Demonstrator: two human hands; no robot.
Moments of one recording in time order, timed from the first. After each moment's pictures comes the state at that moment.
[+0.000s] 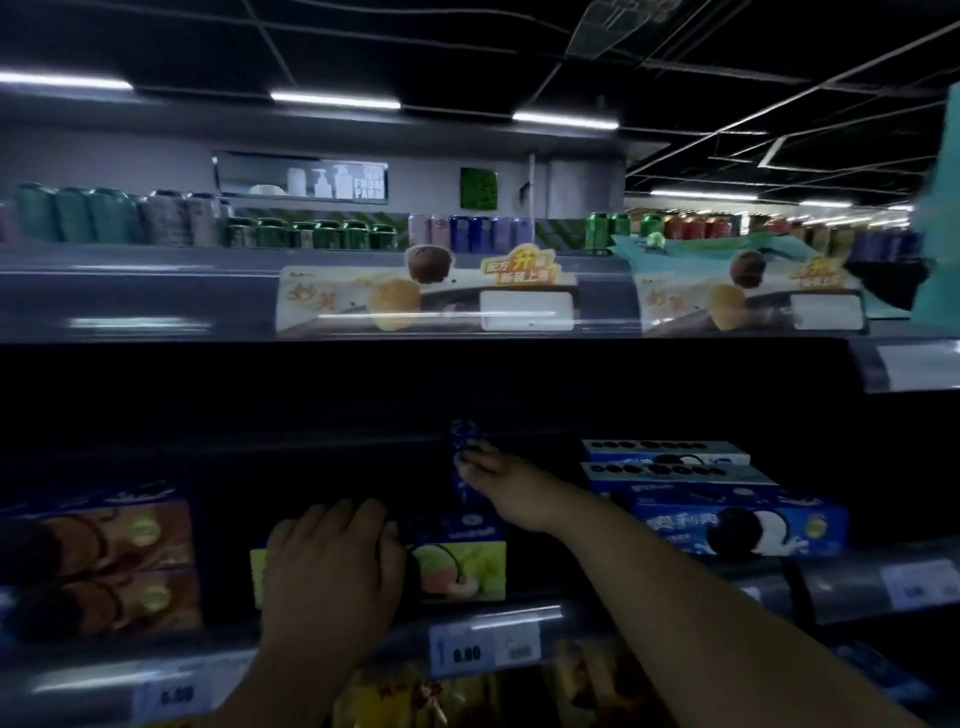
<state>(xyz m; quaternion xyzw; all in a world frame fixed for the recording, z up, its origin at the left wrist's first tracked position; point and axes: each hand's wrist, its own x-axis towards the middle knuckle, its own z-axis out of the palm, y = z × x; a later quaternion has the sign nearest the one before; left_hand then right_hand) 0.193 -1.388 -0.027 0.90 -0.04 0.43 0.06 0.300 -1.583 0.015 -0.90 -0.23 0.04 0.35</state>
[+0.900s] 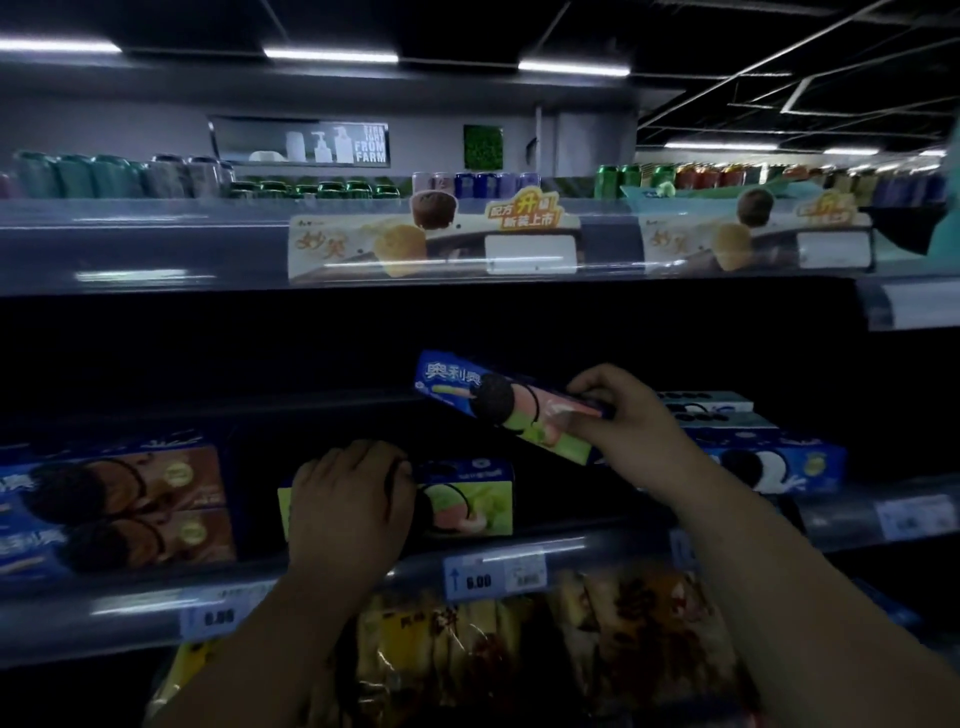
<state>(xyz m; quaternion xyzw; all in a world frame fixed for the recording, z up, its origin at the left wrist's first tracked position) 0.198 -1.380 -0.033 0.88 -0.10 0.45 0.13 0.237 -1.656 0.028 -0.80 -0.17 -0.17 0.55</state>
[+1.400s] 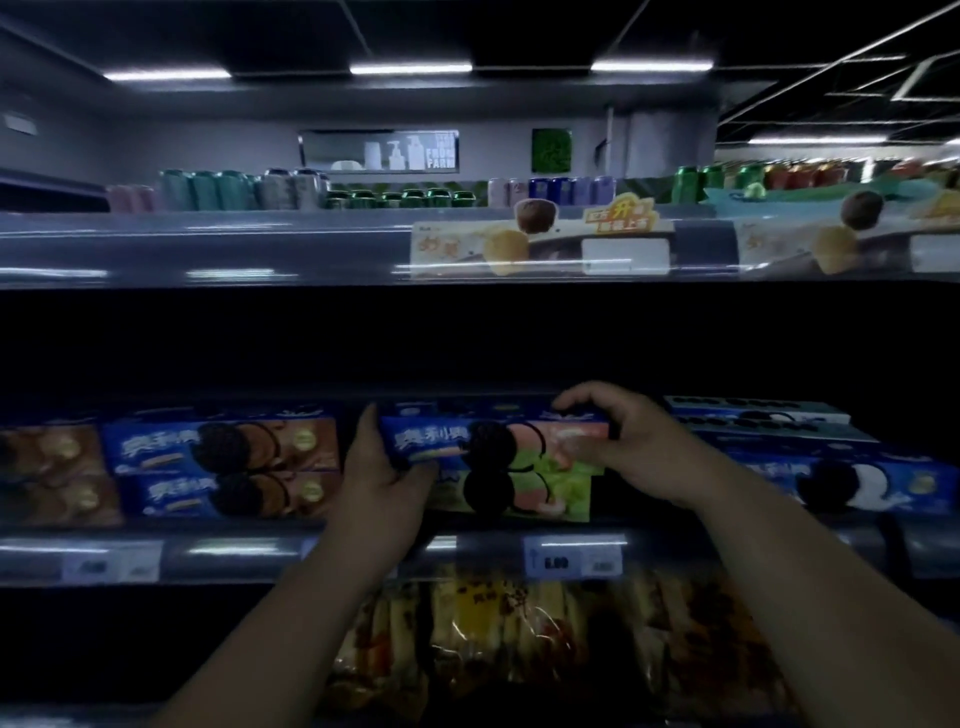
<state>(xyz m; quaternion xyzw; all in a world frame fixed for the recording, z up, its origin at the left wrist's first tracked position) 0.152 -1.342 -0.016 0.79 -0.06 0.30 0.53 0.224 -1.607 0.030 -0.82 -0.31 -0.05 0.48</state>
